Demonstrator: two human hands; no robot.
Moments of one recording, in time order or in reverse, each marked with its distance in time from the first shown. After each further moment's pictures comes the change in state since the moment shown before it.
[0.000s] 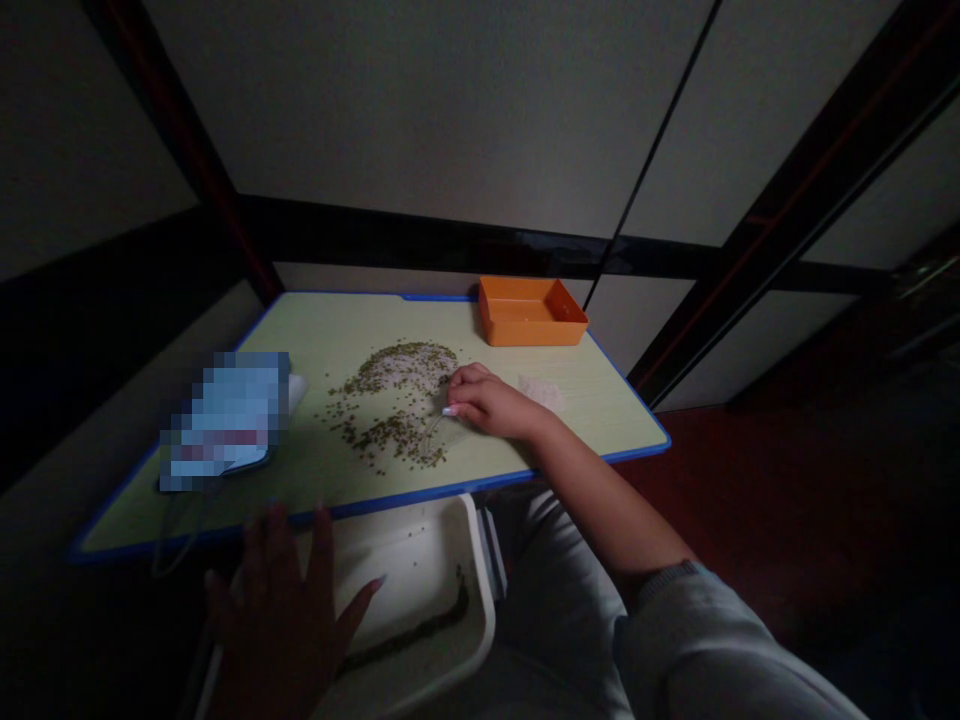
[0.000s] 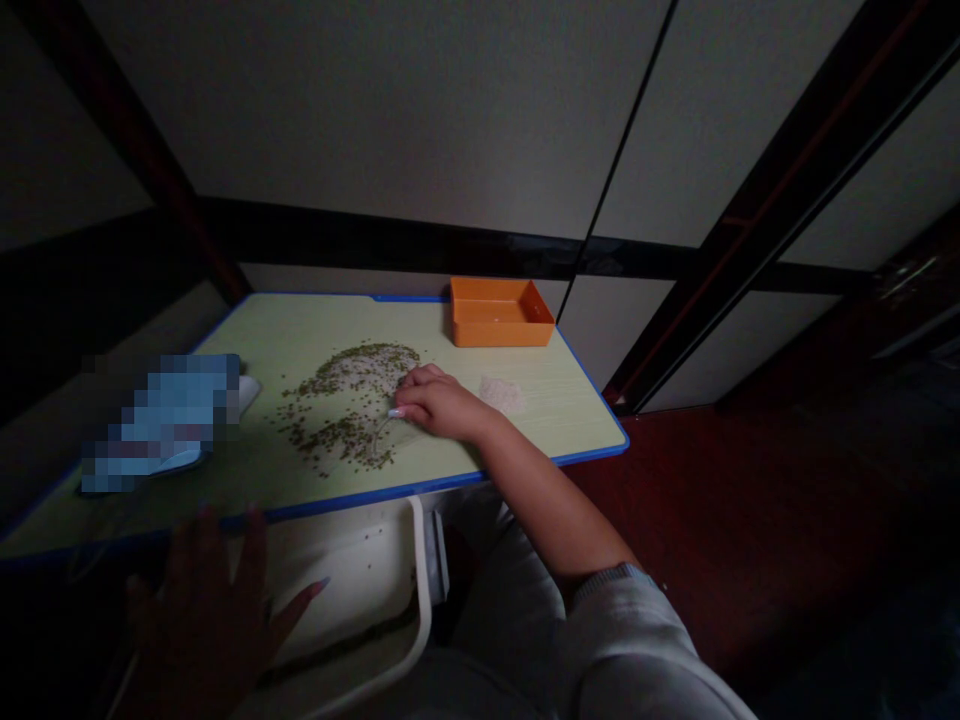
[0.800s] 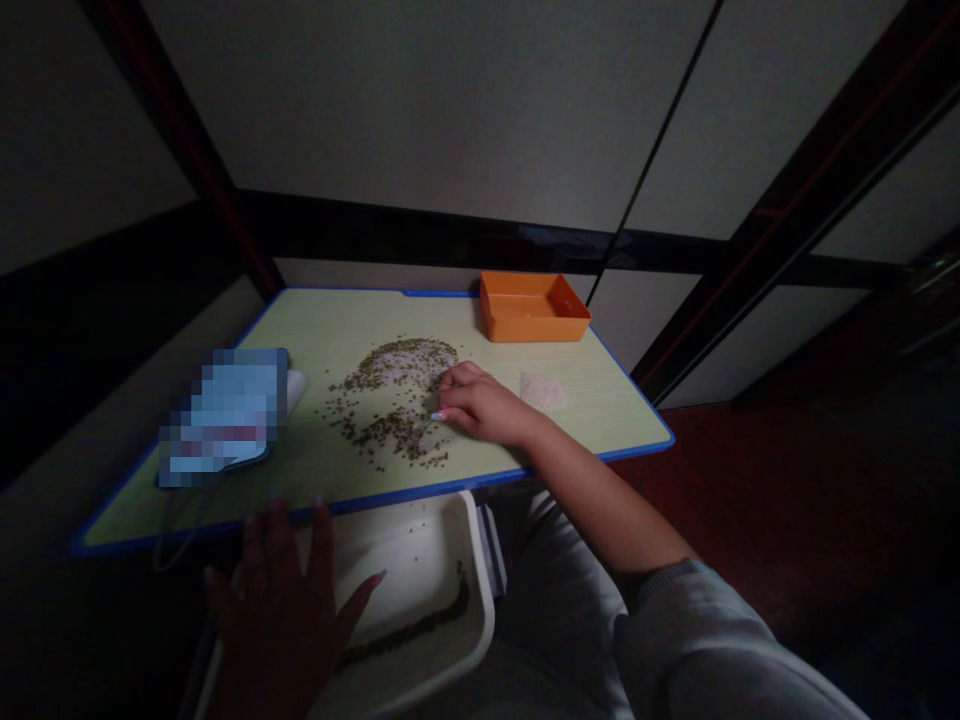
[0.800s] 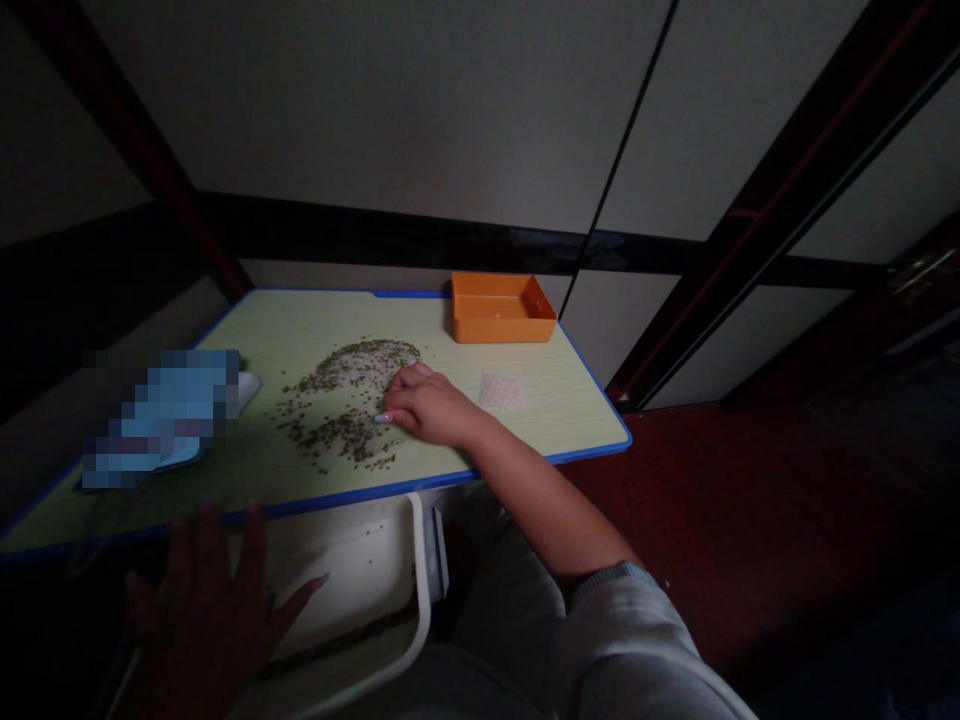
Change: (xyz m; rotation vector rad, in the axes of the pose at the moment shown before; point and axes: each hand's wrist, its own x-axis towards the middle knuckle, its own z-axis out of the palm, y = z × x) left_hand -0.002 -0.002 0.003 0.047 0.040 0.034; right_hand 0.004 -0.011 0.008 -0.055 0.034 -0.020
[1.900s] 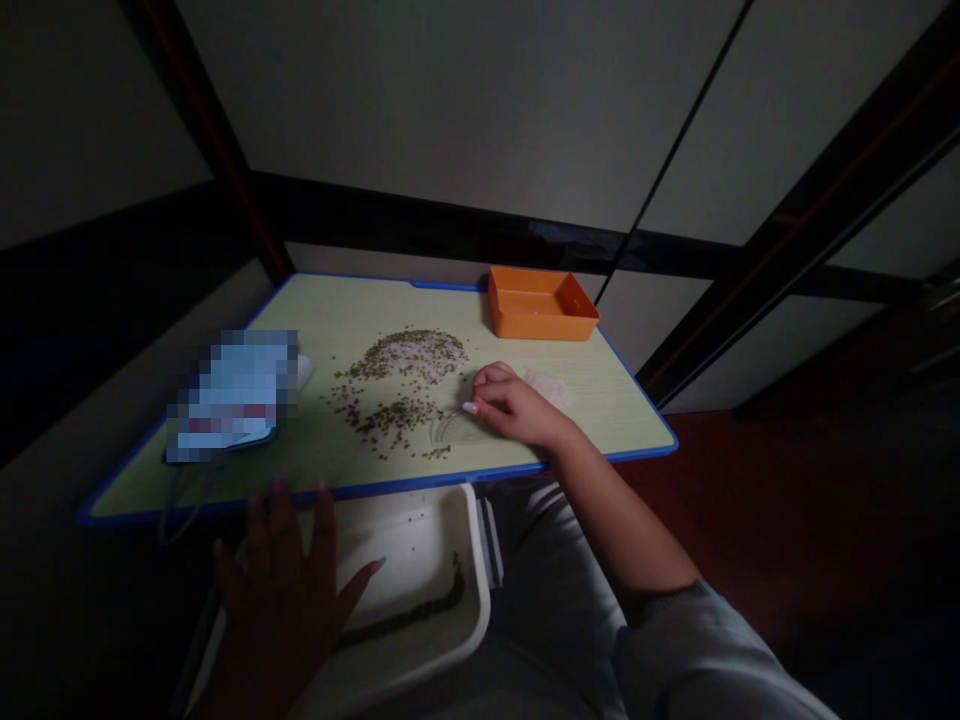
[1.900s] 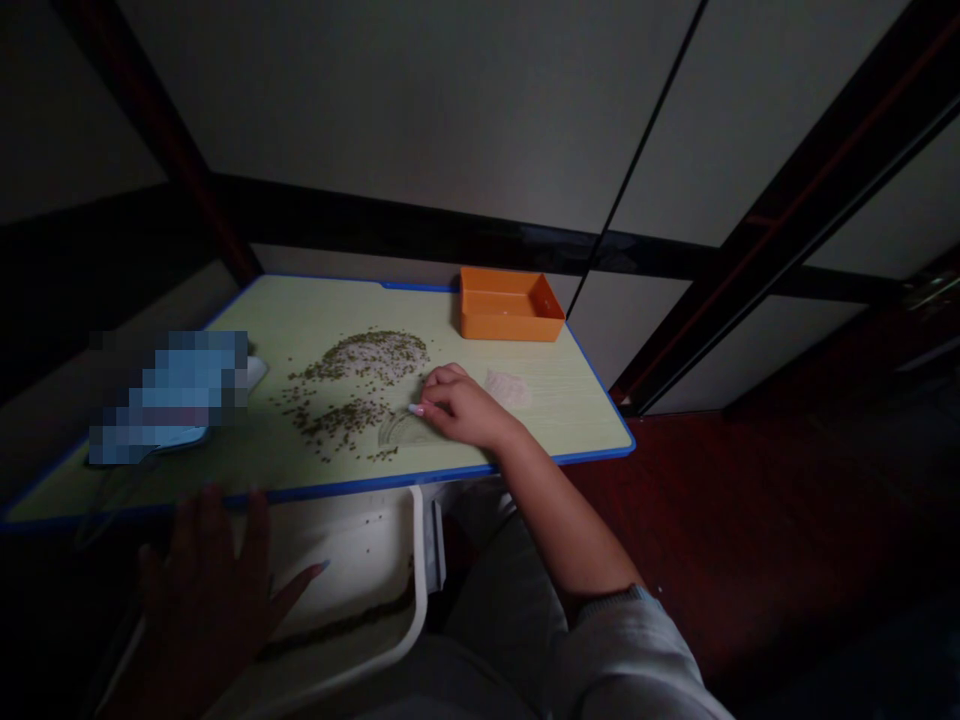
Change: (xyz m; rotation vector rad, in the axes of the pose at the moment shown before) left_hand 0.001 0.002 0.000 0.004 -0.042 -0.009; right_hand -0.029 0.000 -0.017 0.177 0.048 0.090
